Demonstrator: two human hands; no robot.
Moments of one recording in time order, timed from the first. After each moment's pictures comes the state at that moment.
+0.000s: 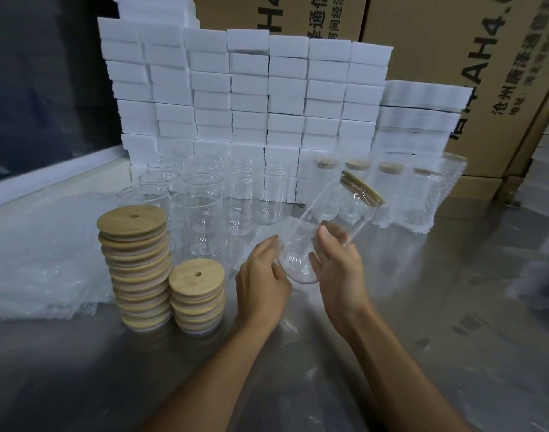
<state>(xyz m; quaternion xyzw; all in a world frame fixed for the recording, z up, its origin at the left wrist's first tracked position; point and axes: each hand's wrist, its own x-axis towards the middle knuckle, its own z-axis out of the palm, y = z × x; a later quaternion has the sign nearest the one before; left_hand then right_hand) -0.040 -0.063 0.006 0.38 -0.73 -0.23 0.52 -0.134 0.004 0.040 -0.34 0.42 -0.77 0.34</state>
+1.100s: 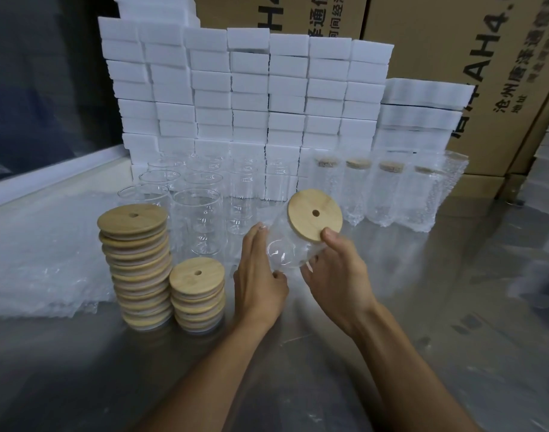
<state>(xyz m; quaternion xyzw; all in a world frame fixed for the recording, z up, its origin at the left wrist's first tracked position) -0.036 -0.064 0.005 0.38 -0.73 -0.22 0.52 -0.131 0.012 0.050 -0.41 0.38 -0.69 0.46</state>
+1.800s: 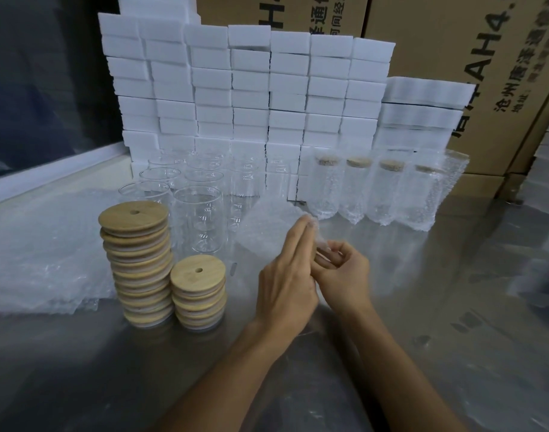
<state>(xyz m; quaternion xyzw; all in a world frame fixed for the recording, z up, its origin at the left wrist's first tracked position) -0.044 -0.032 0.024 0.25 -0.83 -0.12 0.48 -0.147 0.000 0.020 -0.32 0.58 -0.72 0.22</state>
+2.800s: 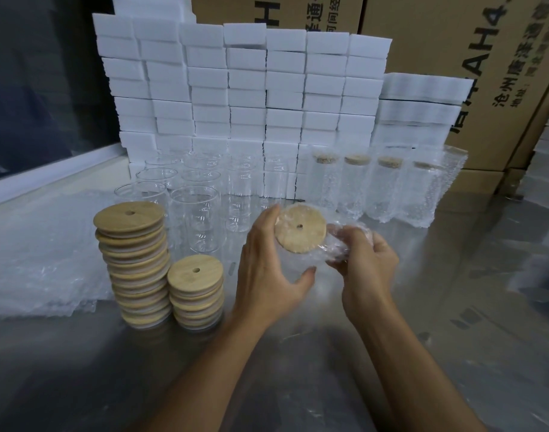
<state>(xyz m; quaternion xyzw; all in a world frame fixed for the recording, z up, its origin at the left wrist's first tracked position) -0.032 -0.056 0.018 0.23 -0.78 -0.20 0.55 -0.142 0.015 0.055 -0.19 0.50 -0.82 0.21</state>
